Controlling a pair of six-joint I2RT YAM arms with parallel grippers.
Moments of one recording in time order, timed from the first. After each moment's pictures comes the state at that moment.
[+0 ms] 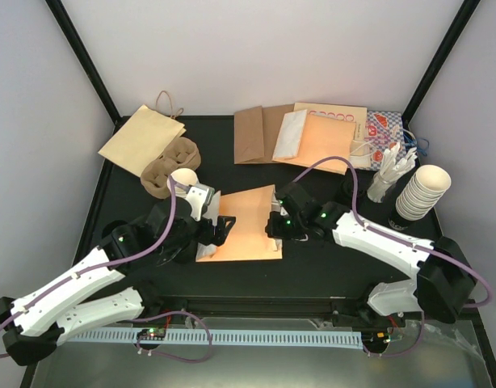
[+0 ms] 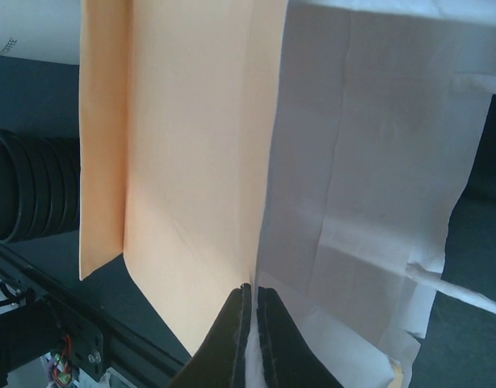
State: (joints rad) left arm -0.91 0.79 0.88 -0.66 -0.15 -0.48; right arm 0.84 1.32 0.89 -0.52 -0.18 0.86
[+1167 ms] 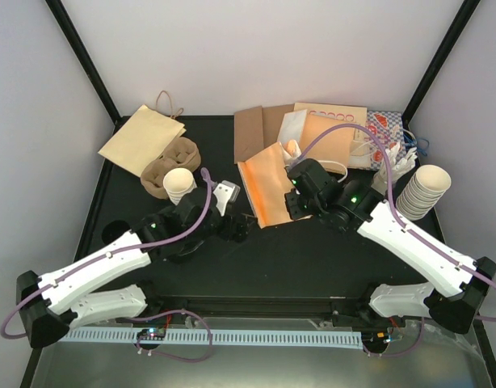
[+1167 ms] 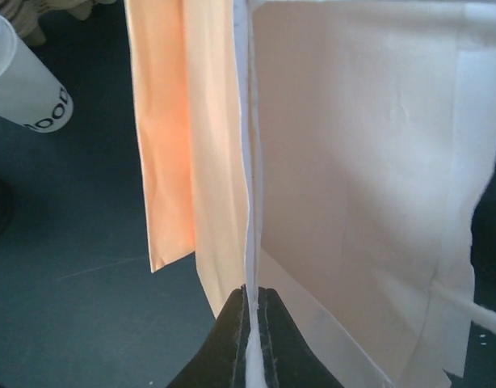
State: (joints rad) left arm -0.91 0.98 0.87 -0.48 -0.02 -0.48; right arm 0.87 1.24 1.30 -0.97 0.24 0.42
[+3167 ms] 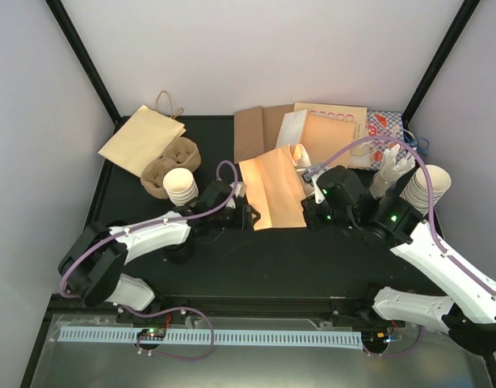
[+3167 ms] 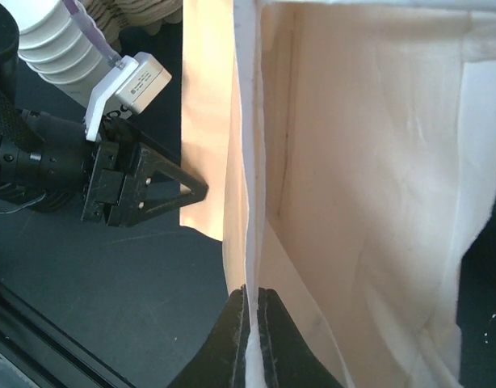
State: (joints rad) left arm -0.70 1.43 0.74 -0.05 0.22 -0.67; right arm 0.87 1.04 1.28 -1.03 0.16 0.34
